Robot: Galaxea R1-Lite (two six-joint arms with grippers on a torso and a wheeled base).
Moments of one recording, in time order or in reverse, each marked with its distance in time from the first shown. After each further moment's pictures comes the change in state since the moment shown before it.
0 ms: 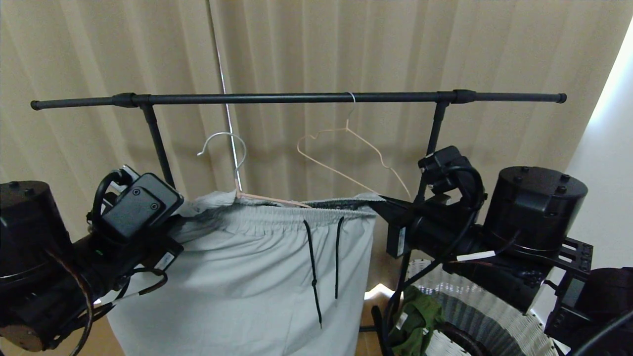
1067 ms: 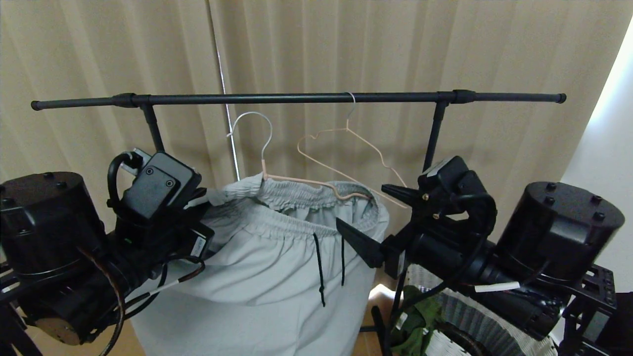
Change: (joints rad) left arm -0.158 0.061 -0.059 -0.066 0.068 -0.224; right arm 0.079 -0.010 0.073 -0.169 0.050 -0.164
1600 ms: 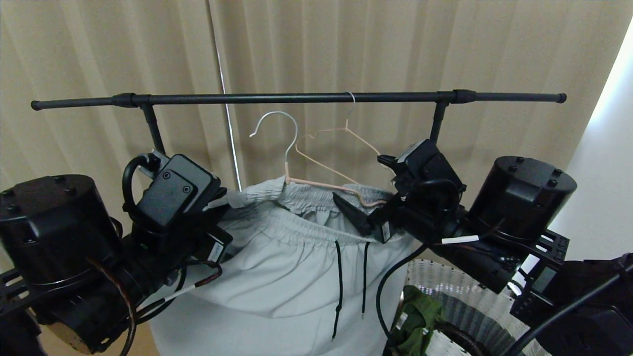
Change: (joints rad) left arm -0.082 0.017 -0.008 -0.038 -0.009 0.012; right arm -0.081 0.105 -0.138 -0.025 0.026 -0.241
